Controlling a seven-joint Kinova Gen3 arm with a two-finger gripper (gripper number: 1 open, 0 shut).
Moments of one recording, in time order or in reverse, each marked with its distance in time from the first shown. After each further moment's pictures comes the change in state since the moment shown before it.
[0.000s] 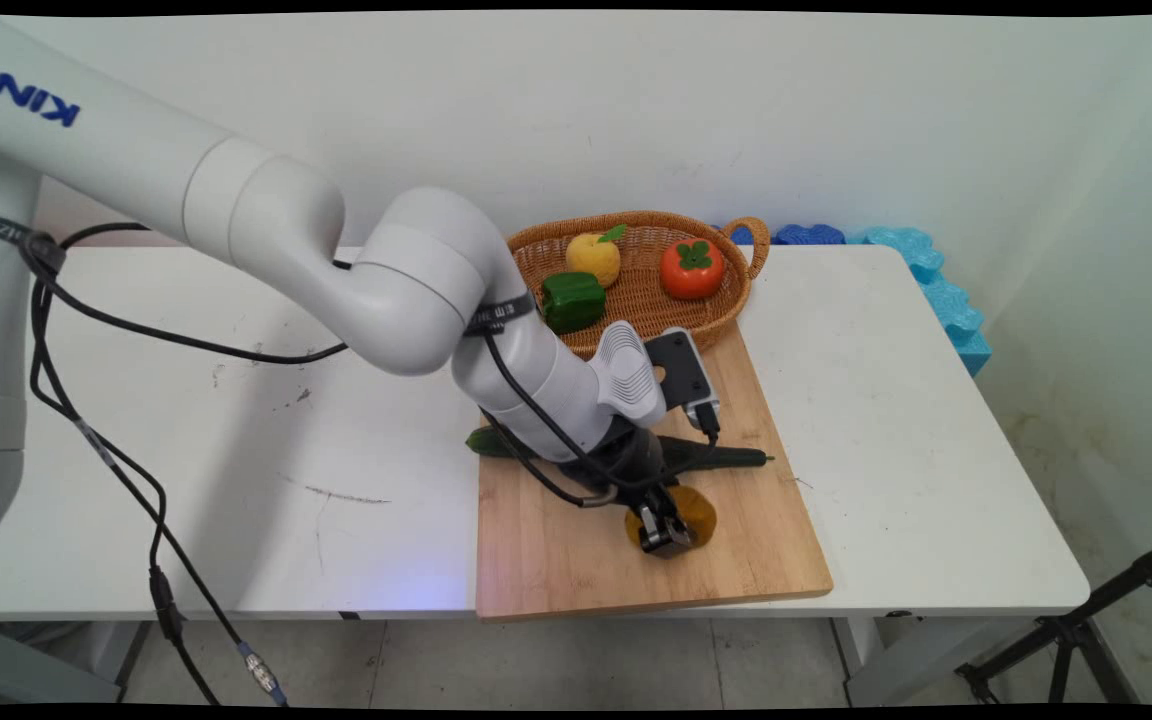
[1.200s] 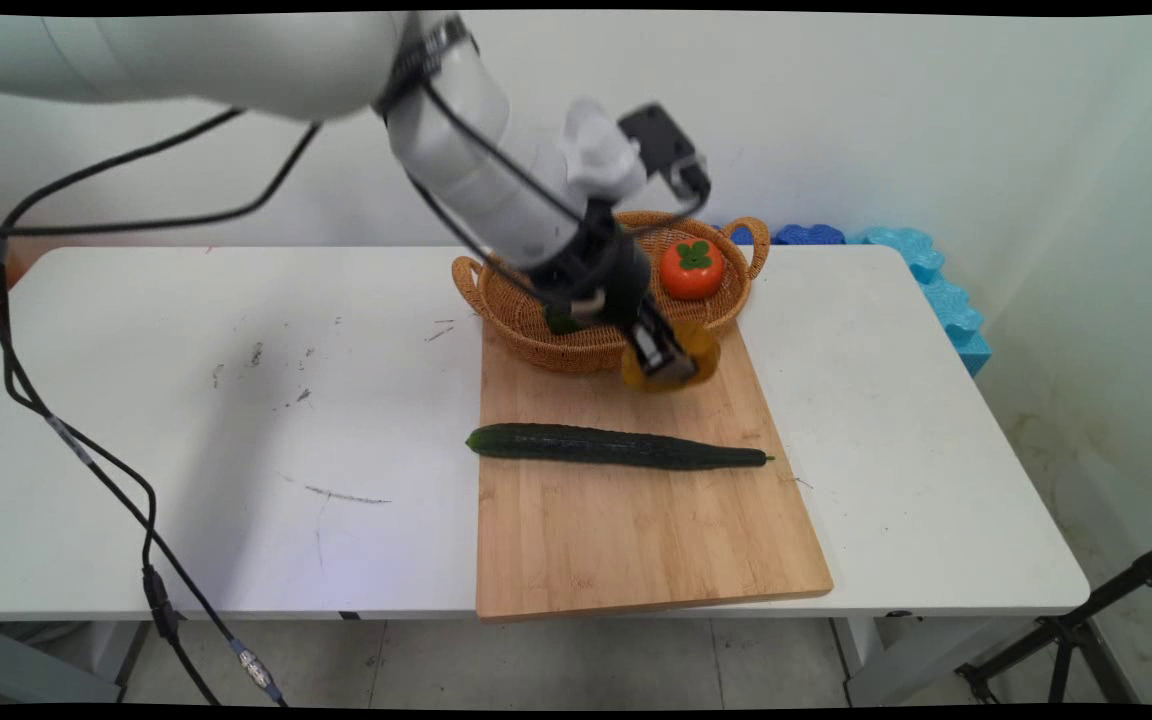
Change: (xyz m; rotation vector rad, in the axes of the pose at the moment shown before) arm 0.056 -0.055 -0.120 0.080 0.077 -0.072
